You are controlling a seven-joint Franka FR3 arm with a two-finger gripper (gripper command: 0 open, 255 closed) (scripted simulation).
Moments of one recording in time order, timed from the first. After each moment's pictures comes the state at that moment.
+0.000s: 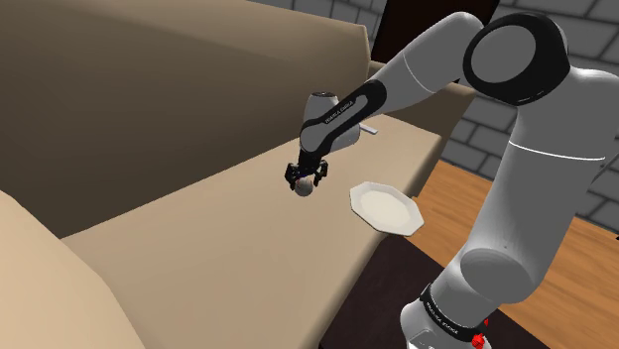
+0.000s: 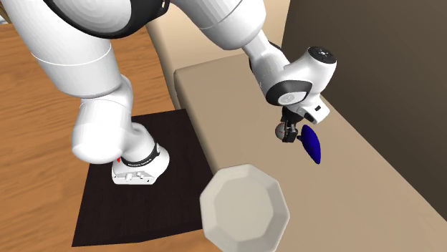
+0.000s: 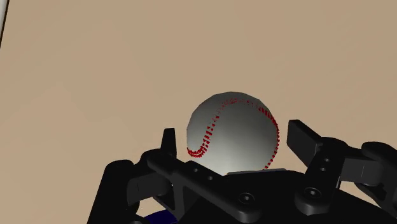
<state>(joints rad) -0.02 0.24 0.00 -2.27 -0.05 2.52 0.32</state>
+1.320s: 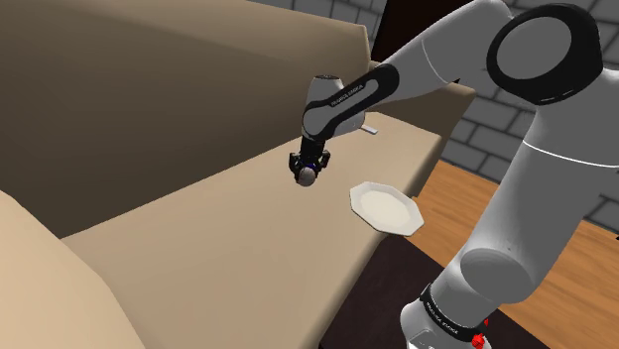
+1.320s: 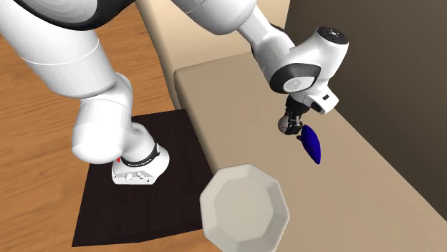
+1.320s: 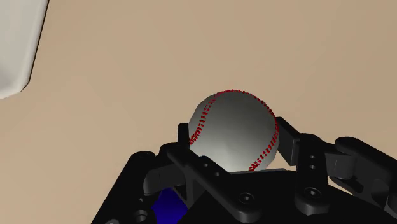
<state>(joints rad) -0.02 0.15 0.00 -2.25 -0.05 2.41 0.32</state>
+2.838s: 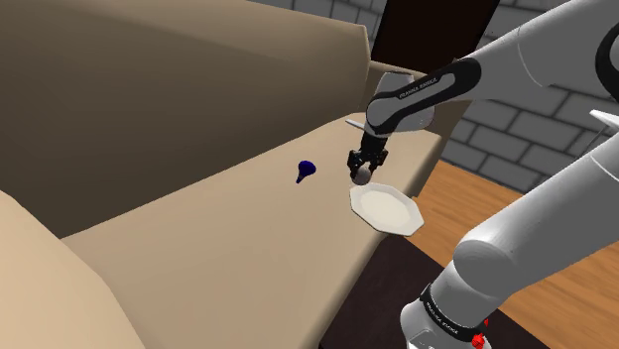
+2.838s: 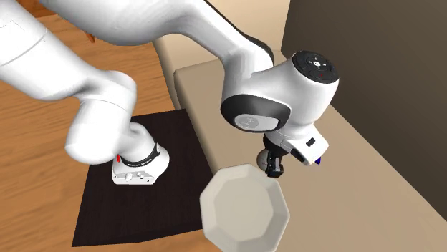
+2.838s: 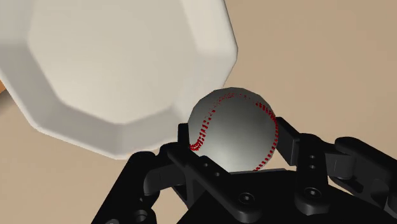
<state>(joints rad) -0.17 -0.23 -0.16 -2.56 -0.09 2.35 0.03</state>
